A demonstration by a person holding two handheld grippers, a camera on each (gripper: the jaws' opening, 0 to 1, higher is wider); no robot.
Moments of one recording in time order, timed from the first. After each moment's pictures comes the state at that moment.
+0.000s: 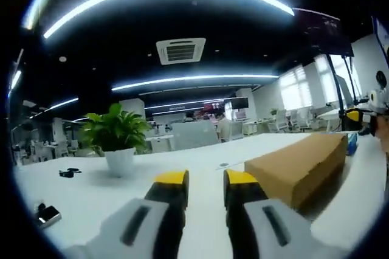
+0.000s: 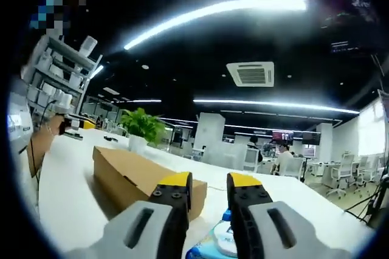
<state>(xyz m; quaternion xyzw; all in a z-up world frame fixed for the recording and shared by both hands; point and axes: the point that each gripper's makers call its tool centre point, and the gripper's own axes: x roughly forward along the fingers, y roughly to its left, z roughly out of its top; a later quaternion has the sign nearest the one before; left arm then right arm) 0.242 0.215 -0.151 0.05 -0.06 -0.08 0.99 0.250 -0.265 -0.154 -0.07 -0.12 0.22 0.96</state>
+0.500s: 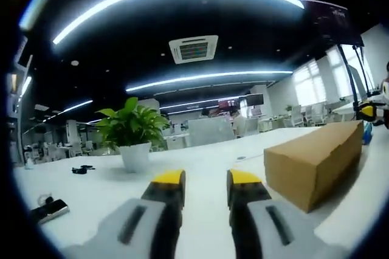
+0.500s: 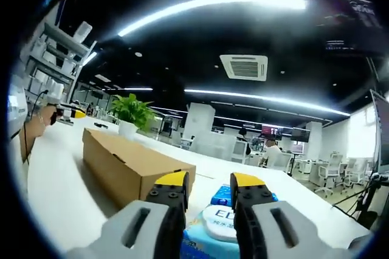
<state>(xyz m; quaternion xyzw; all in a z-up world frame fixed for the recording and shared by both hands) 0.248 0.233 -0.164 0.06 -0.06 -0.04 1.00 0.250 -0.280 -0.167 -0.10 -0.11 0.17 0.97</state>
